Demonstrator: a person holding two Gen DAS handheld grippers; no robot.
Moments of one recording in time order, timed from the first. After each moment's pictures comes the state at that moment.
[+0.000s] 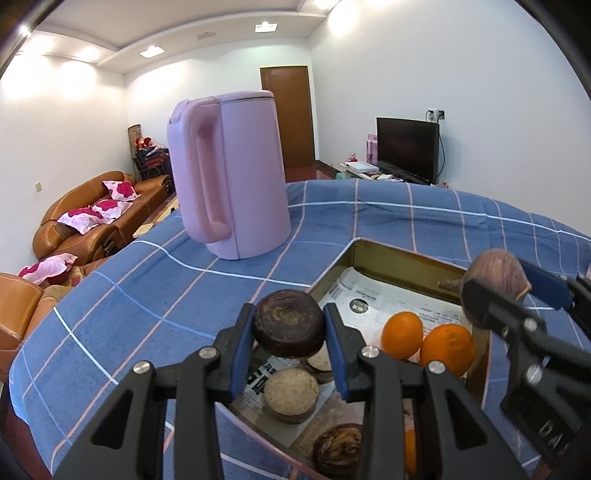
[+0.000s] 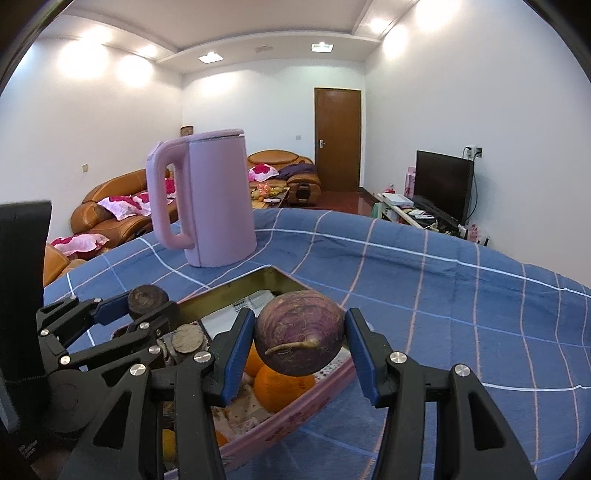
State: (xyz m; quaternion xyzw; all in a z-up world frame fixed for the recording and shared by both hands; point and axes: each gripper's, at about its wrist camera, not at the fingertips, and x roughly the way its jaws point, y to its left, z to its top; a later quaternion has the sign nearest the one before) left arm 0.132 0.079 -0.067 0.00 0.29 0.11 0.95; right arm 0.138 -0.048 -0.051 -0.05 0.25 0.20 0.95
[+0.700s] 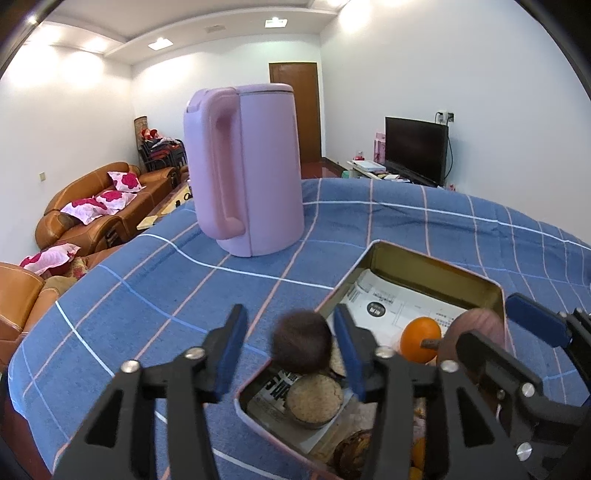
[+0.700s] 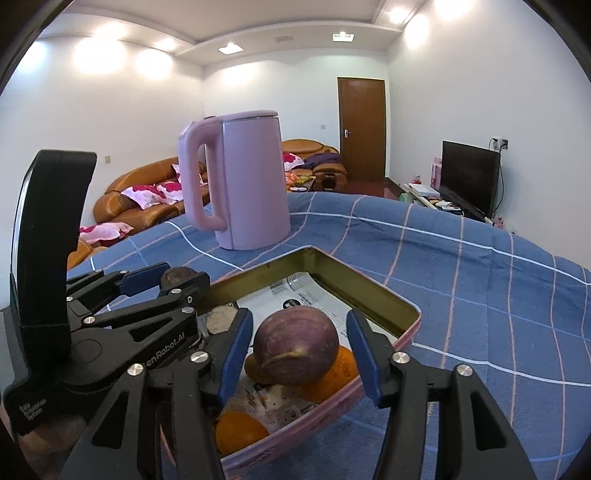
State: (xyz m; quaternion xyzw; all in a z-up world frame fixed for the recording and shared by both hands) left arm 0.132 0.095 -0.065 -0.01 0.29 0.12 0.95; right arm 0.131 -0.037 -0.062 -0.05 0.26 0.24 0.93
